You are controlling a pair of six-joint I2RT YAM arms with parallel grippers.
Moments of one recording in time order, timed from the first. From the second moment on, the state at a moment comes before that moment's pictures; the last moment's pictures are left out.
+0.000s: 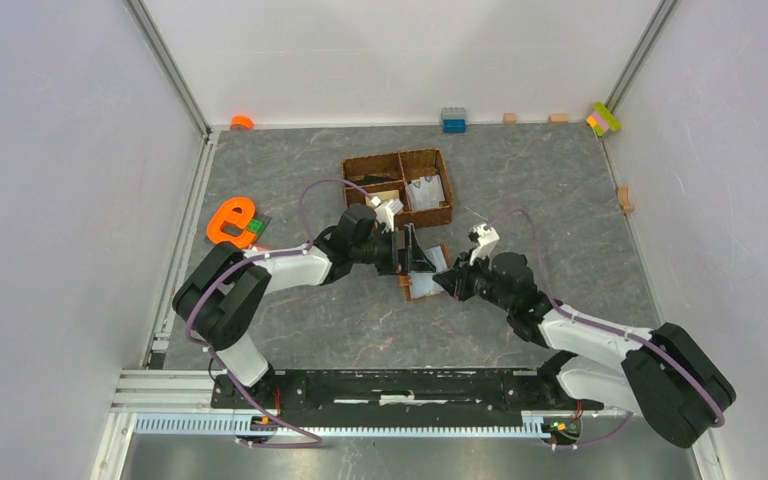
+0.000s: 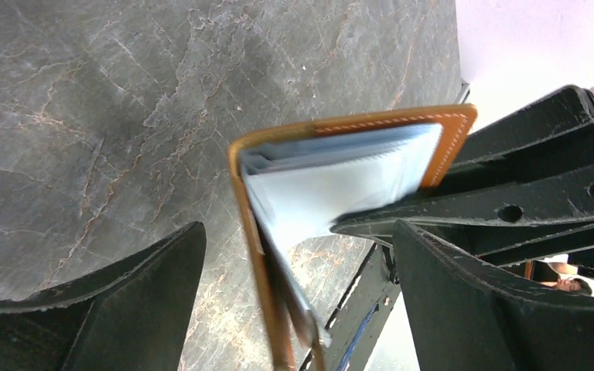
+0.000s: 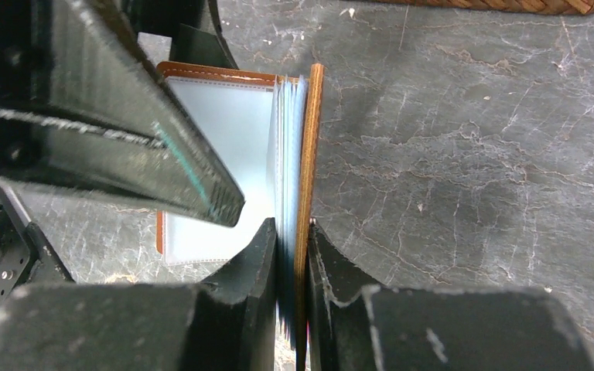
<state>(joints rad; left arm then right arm) -0.68 1.68 0.82 0.28 0.53 -0.74 0.63 1.15 0.29 0.49 -0.18 0.41</state>
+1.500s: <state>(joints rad) -0.60 1.66 0.75 0.55 0.66 -0.83 0.59 0.93 0.13 0.70 -0.23 0.49</state>
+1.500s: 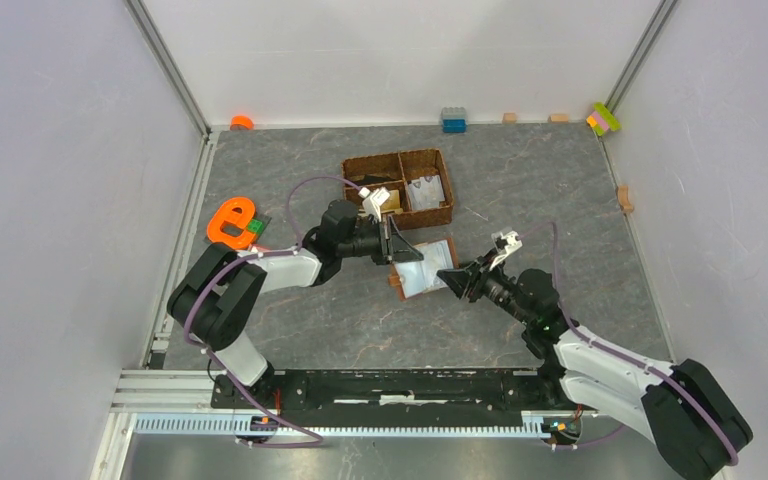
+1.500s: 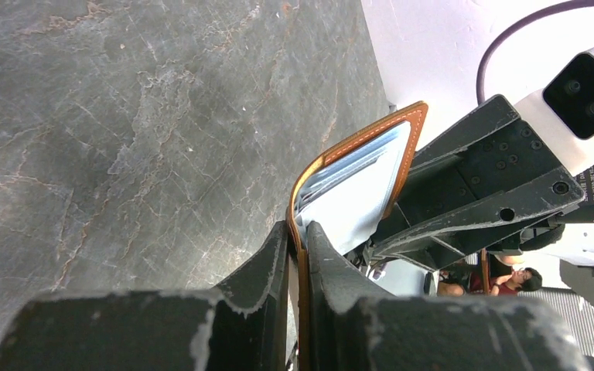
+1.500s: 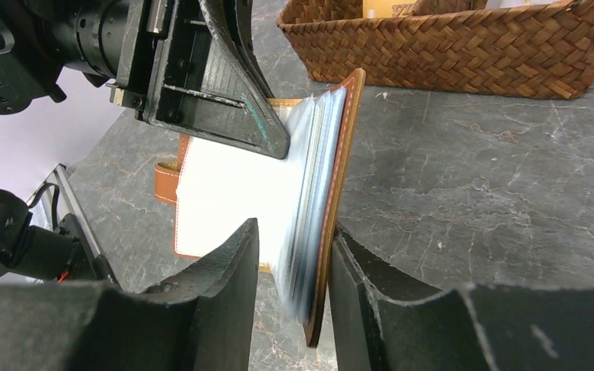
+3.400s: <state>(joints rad) -0.57 1.67 0.74 0.50 0.60 -0.83 0.57 1.15 0.21 0.74 -0.39 0.49</state>
